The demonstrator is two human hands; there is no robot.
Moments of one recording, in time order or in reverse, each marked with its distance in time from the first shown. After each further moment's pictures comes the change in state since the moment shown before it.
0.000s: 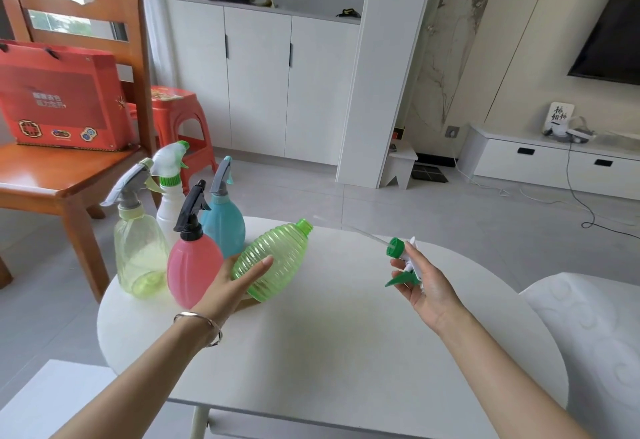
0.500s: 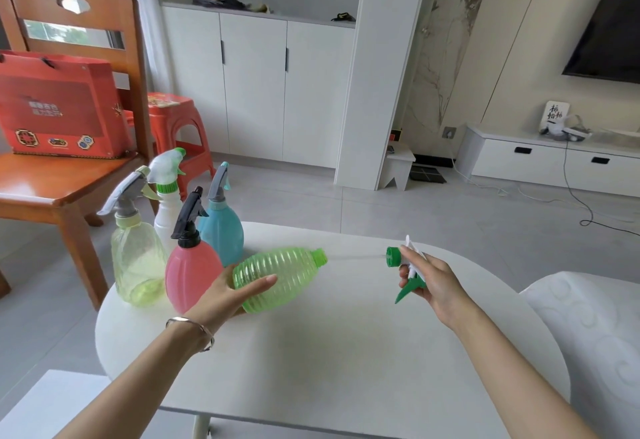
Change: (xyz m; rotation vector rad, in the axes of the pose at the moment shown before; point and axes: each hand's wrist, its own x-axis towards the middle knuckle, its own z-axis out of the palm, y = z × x) left_hand 0.000 0.004 -0.009 0.139 -0.076 -0.016; right_hand 0.004 -0.012 -0.011 -0.355 -0.067 -0.115
